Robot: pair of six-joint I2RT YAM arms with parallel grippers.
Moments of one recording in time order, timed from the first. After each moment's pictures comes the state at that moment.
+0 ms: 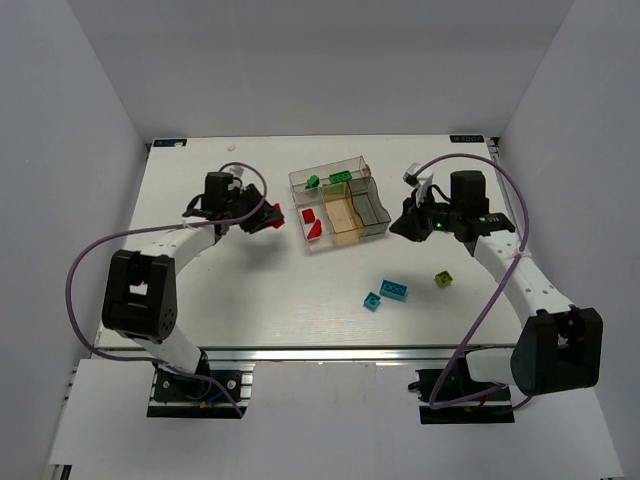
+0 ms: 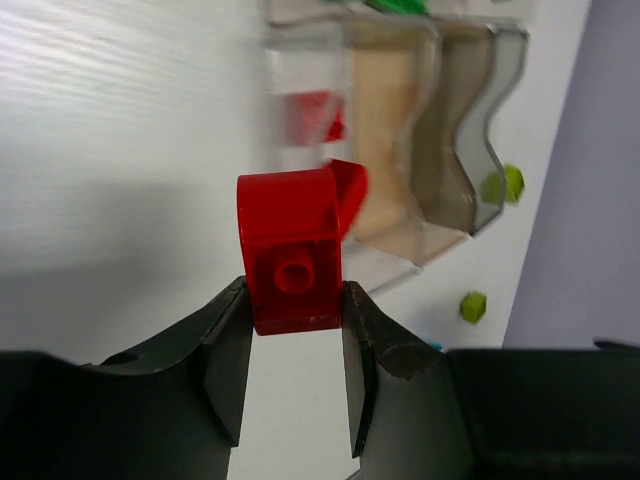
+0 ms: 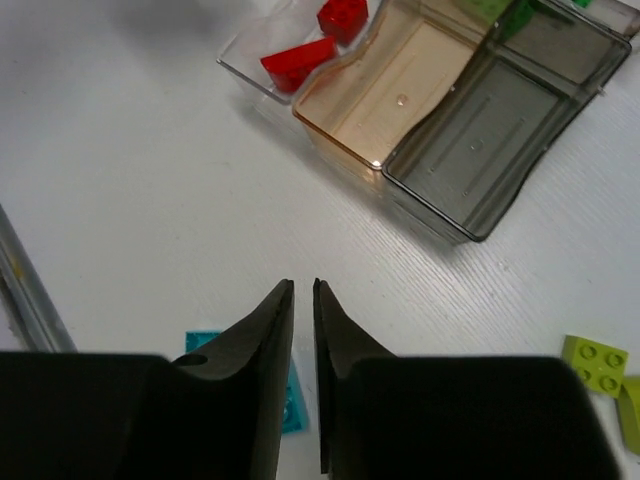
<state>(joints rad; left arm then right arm) -0.15 1.58 0.97 -0.10 0.38 -0.76 0.20 1.29 1.00 -0.38 -0.75 -0.33</state>
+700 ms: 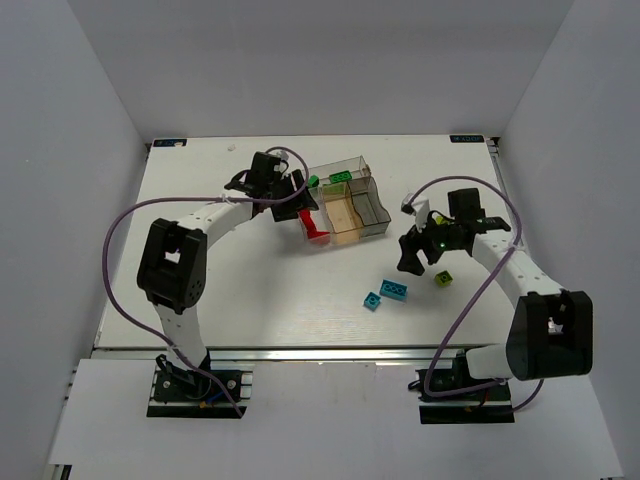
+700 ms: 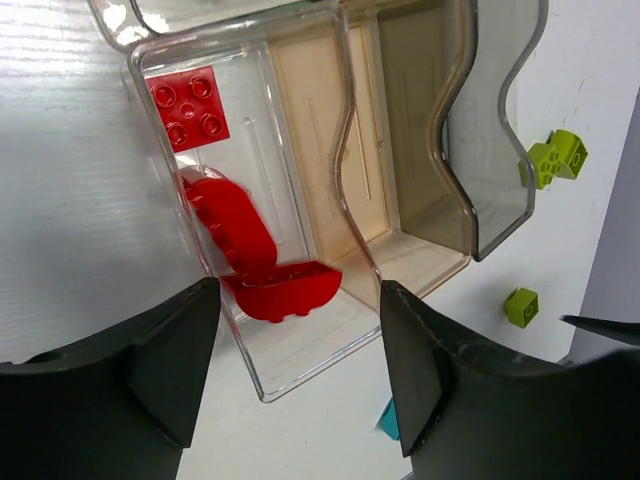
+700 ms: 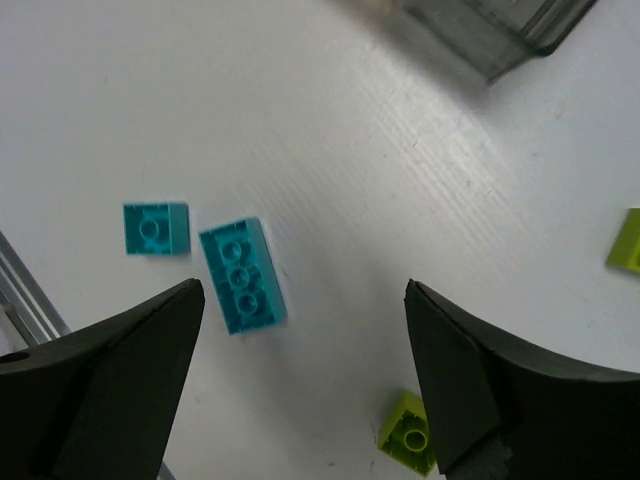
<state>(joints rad) -0.39 1.88 1.37 -0.27 0.28 -0.65 0.14 1.34 0.92 -0.58 -0.66 -0.57</state>
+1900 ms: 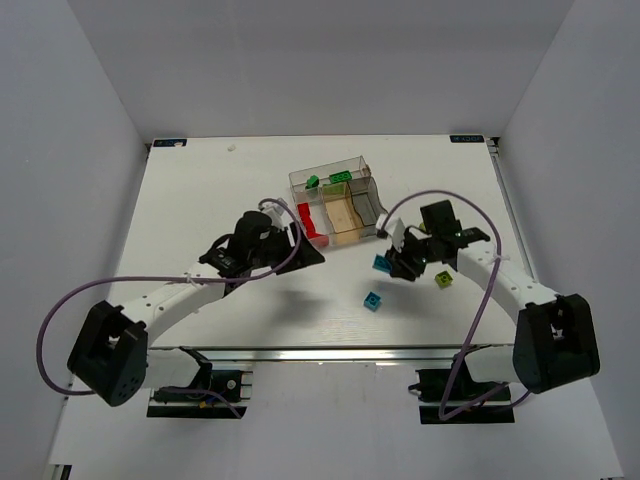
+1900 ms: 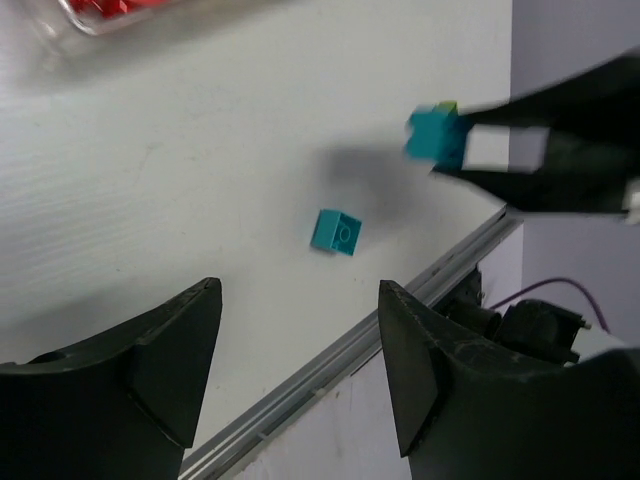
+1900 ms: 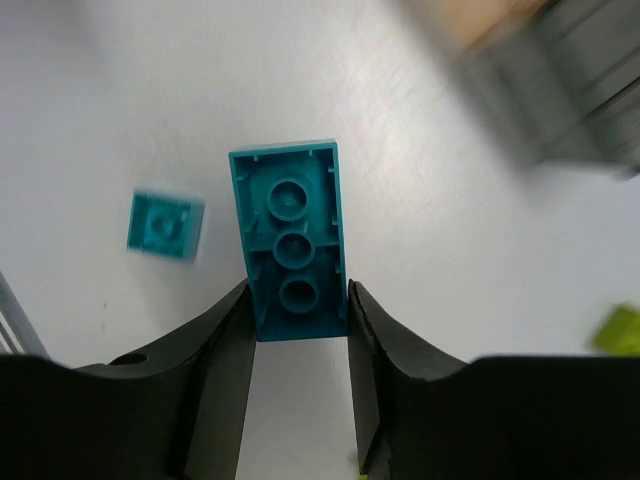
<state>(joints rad) -0.58 1.25 0.74 -0.06 0.30 -0.81 0.33 1.31 0.80 -0.55 -0.51 -0.75</state>
